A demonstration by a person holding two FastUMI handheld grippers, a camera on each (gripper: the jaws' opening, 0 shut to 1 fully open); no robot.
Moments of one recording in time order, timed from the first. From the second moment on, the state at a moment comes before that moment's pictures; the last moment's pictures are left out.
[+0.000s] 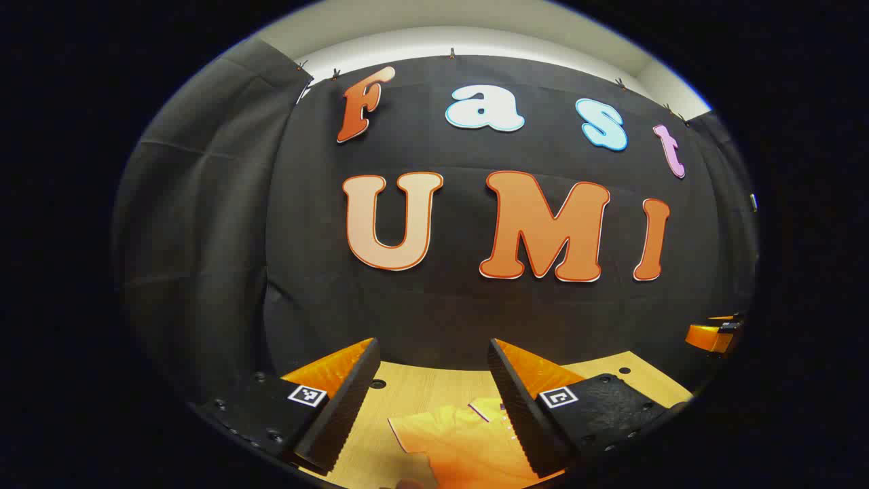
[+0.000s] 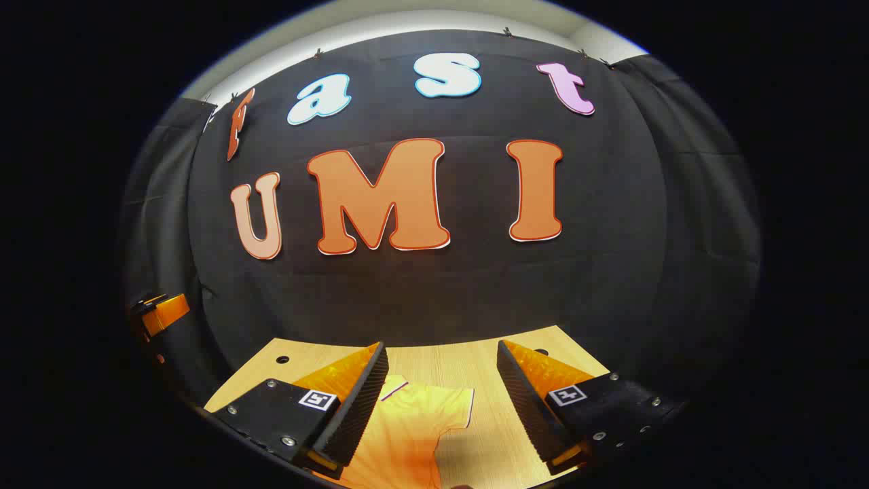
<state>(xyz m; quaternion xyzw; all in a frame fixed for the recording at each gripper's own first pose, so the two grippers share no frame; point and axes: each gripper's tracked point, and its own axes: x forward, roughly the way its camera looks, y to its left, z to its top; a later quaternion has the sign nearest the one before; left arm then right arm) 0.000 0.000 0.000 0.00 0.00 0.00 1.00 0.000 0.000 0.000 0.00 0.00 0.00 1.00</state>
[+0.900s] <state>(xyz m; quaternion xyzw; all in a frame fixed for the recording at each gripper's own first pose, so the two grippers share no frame) -0.006 0.001 -0.004 0.01 0.01 0.00 1.00 0.003 -0.005 0.000 -0.01 0.02 0.00 1.00</state>
